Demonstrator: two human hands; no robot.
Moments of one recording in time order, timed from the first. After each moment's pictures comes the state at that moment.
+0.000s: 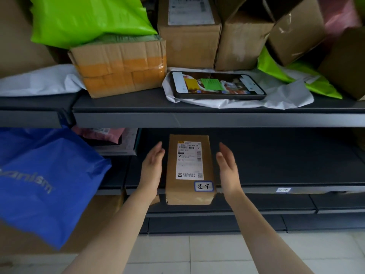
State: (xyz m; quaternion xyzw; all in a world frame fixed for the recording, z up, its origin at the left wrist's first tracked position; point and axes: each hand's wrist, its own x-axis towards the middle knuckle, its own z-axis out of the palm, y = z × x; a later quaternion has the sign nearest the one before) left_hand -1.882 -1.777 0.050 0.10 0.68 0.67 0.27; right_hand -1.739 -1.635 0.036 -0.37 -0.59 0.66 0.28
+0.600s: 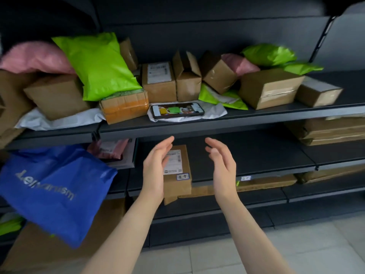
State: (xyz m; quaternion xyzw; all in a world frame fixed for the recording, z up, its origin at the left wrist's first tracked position) left_hand -1.740 -1.838 0.222 0.26 0.58 0.73 0.23; right_hand -1.624 -1.737 0.198 -0.26 -0.62 0.56 0.49
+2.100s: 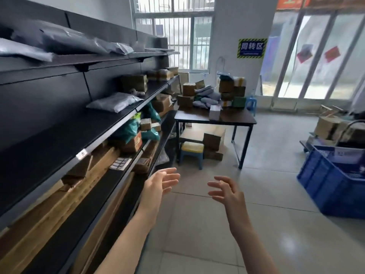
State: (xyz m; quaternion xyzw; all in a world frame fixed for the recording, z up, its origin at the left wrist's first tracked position) left_hand -1.013 -1.280 0.282 0.59 0.36 0.37 0.62; right_hand -0.860 -1.405 0.267 -0.64 -0.26 0.25 0.68
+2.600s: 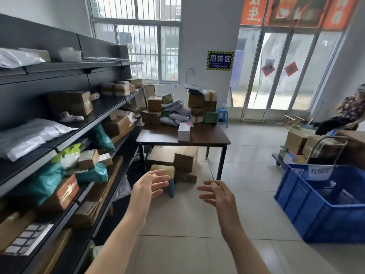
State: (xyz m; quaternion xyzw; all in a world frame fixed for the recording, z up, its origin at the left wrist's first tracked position) left_hand -0.693 -1.078 0.312 0.63 0.30 0.36 0.62; right_hand -0.555 -1.223 0.298 -0.67 -0.26 0.18 0.67
